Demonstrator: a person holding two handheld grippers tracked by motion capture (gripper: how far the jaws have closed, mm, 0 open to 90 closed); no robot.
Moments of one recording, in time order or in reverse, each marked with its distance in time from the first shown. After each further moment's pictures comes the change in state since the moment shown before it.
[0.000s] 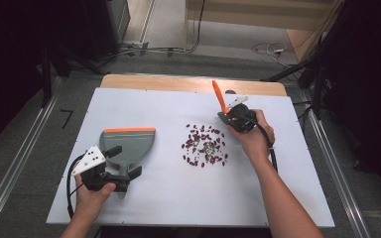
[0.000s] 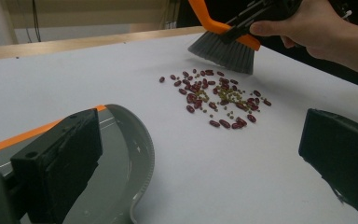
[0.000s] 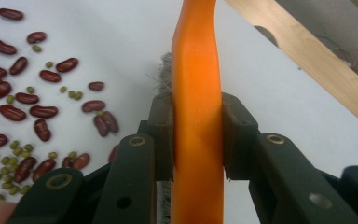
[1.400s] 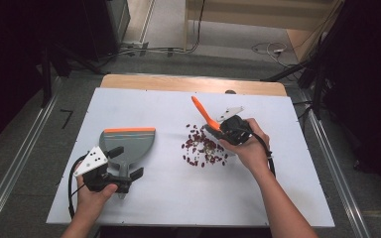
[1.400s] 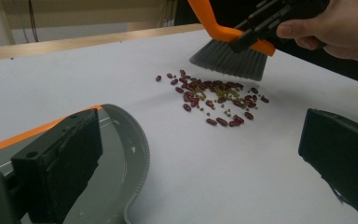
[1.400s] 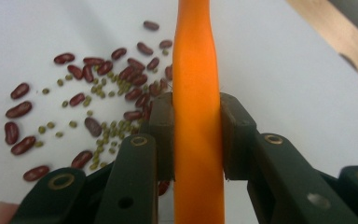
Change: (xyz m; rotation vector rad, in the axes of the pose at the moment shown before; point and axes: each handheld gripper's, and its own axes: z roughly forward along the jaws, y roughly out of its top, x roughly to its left) left arm -0.004 0.001 0.001 0.006 -0.005 0.018; right arm 0.032 -0.004 -0.034 -0.068 0.214 -0.114
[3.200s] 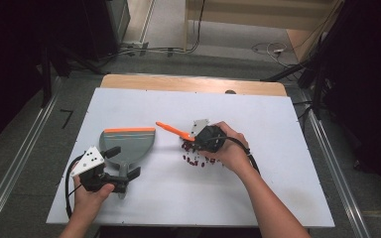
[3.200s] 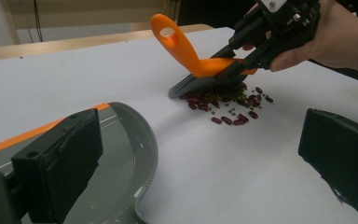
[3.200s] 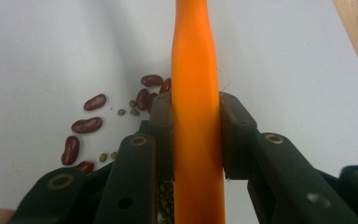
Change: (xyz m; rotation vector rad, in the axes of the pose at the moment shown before) left arm 0.005 -0.002 -0.005 0.001 0.011 -0.003; right arm 0.056 0.025 0.033 -0.021 0.102 -0.384
